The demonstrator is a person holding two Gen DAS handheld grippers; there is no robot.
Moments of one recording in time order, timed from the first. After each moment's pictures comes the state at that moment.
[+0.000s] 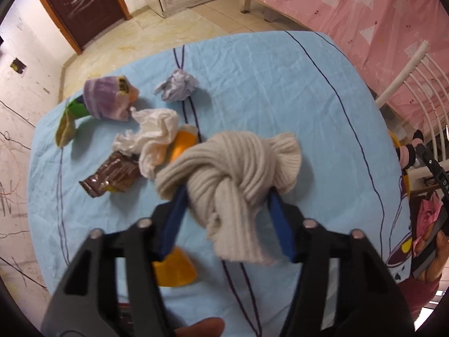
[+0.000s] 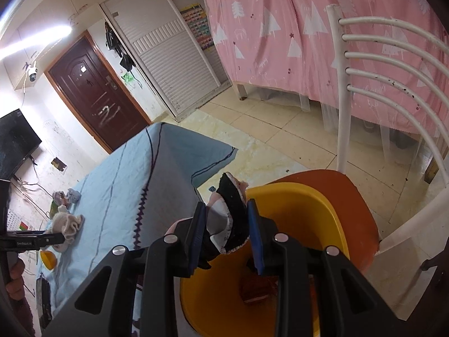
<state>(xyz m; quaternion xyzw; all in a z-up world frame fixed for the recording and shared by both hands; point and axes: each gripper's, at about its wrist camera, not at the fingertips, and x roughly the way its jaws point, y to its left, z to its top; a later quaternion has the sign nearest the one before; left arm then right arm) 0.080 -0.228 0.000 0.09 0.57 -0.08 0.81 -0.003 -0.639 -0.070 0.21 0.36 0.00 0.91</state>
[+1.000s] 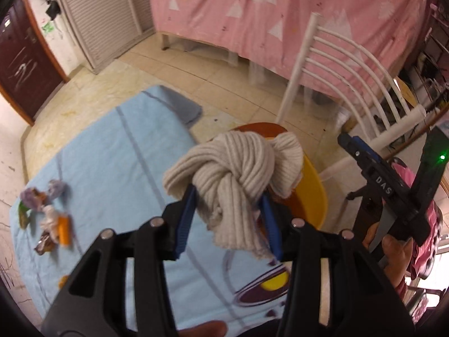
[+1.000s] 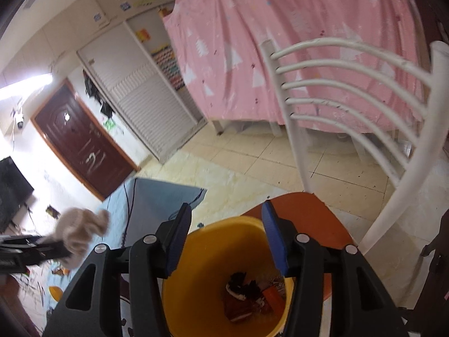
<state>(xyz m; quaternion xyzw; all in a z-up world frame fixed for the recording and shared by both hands) 0.029 -0.425 0.054 0.15 0.51 -0.25 0.81 -0.058 -0.715 -0.048 0.28 0.26 -0.07 0.92</state>
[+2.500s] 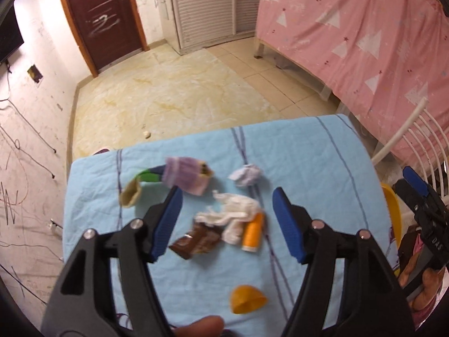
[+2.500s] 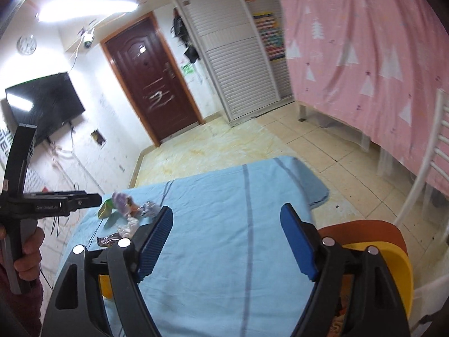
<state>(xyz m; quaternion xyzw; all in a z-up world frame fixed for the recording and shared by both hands) 0.116 -0.144 0.084 0.04 0.49 -0.07 0.87 0.067 -0.467 0.026 0.13 0.32 0.13 0.93</state>
